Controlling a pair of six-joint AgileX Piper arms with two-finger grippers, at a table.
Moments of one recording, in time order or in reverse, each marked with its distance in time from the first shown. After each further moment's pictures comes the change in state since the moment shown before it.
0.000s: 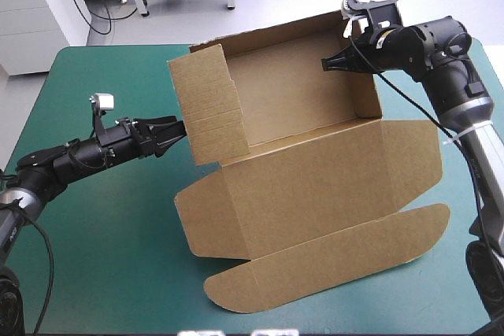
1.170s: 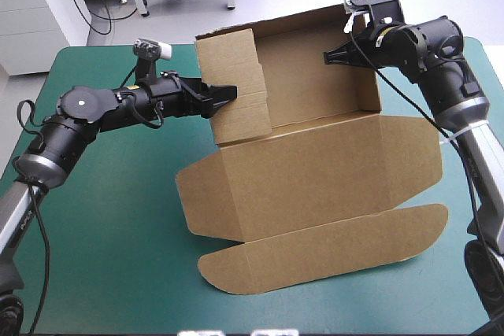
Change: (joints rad) left arm -0.400 0.007 -0.480 0.574 -0.444 -0.640; right arm 0.013 0.005 0.000 -0.093 -0.051 0.082
